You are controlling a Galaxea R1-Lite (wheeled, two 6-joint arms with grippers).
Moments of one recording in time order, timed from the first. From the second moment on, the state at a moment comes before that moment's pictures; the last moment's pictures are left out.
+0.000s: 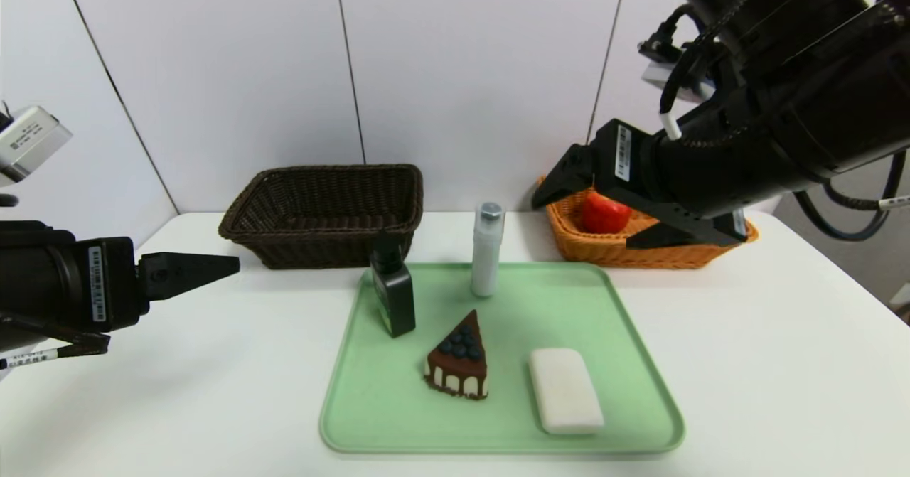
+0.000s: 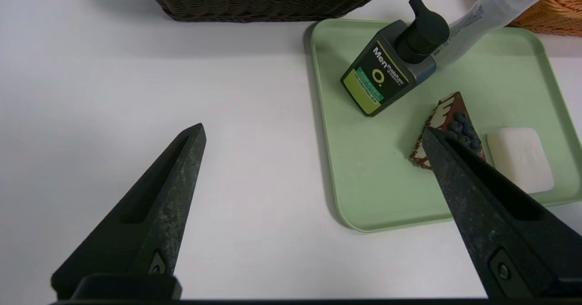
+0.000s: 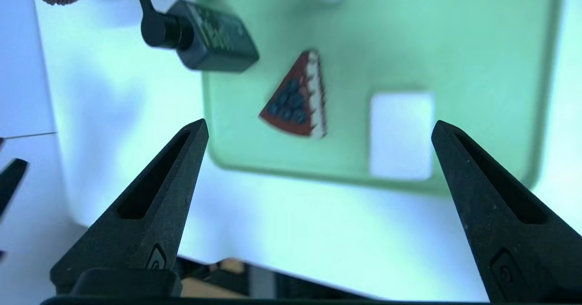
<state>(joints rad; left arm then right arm) -0.37 1.11 -0.97 0.31 0.09 -0.32 0.73 1.76 -1.94 1.01 -0.09 0.84</state>
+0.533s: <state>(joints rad) -0.37 1.11 -0.96 0.31 0.09 -0.32 0.77 1.95 -1.94 1.05 0.02 1.18</state>
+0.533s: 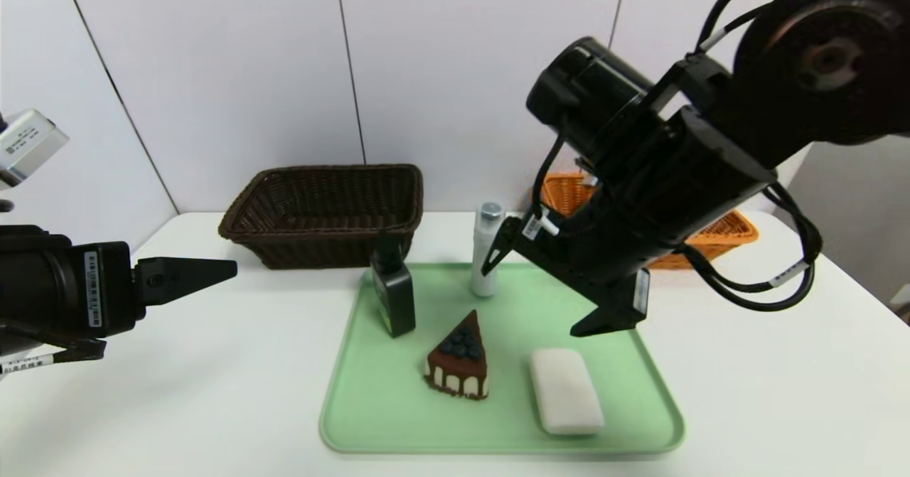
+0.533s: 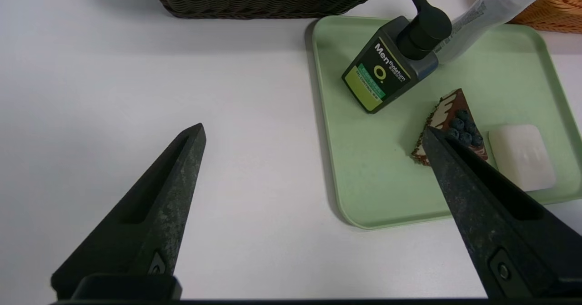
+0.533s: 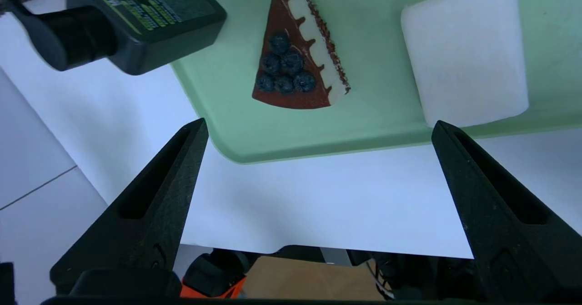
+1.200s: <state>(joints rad) -0.37 1.11 -0.94 0.31 0.09 -0.32 0.80 2.12 -1.95 0.95 0.03 1.22</state>
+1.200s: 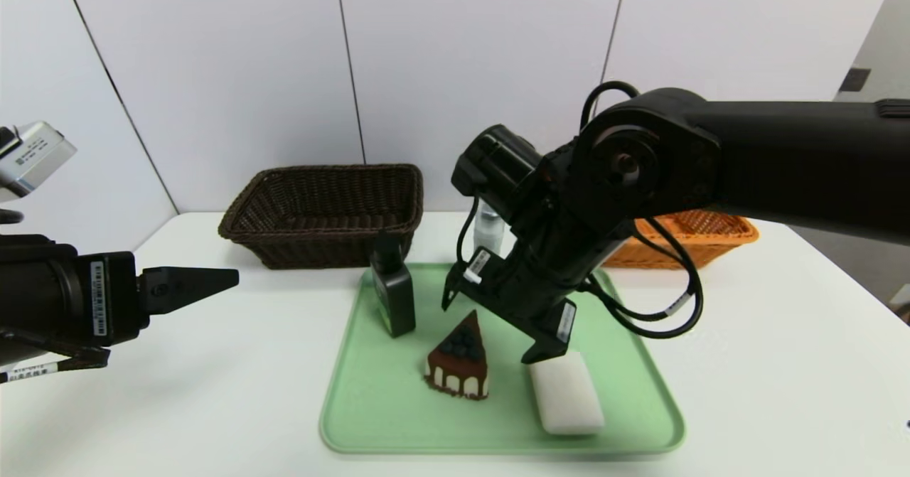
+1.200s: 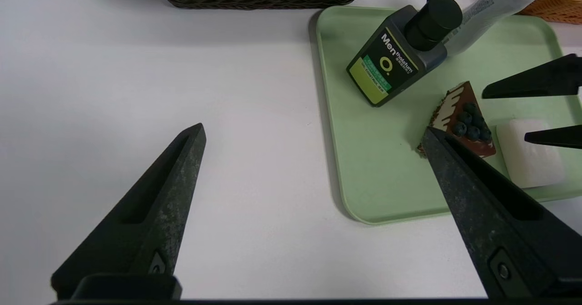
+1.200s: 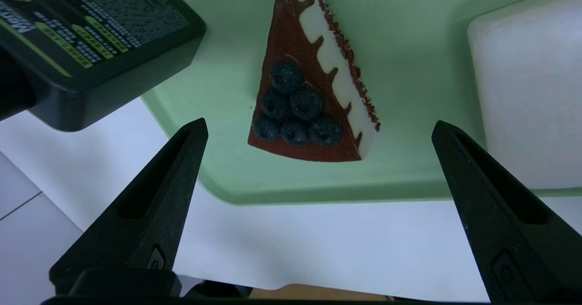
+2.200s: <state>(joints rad) -0.37 1.10 -0.94 0.31 0.09 -0.32 0.80 2.23 -1.95 0.91 0.05 1.25</state>
